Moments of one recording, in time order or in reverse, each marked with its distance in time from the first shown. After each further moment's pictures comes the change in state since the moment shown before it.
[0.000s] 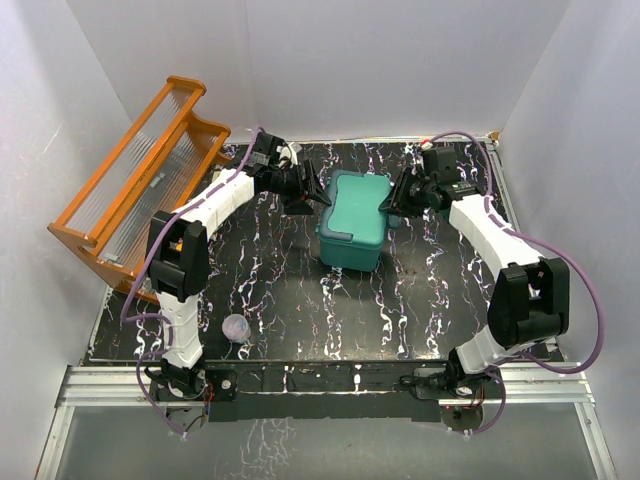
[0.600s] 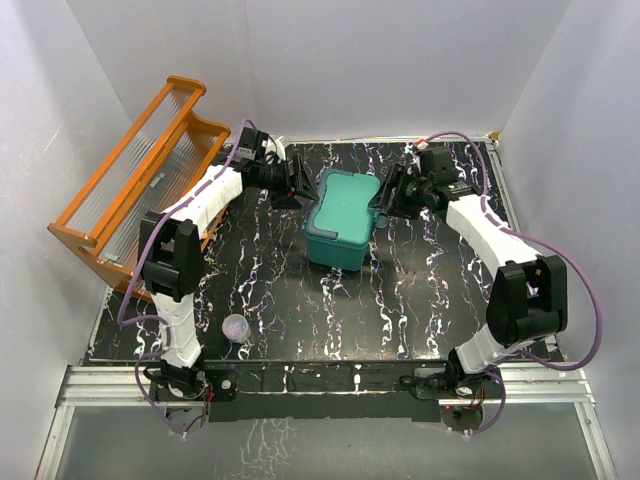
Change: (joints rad) left arm 0.070 -0.020 -0.009 -0.035 0.042 0.120; right arm 0.037 0.026 0.001 0.049 -0.041 0.021
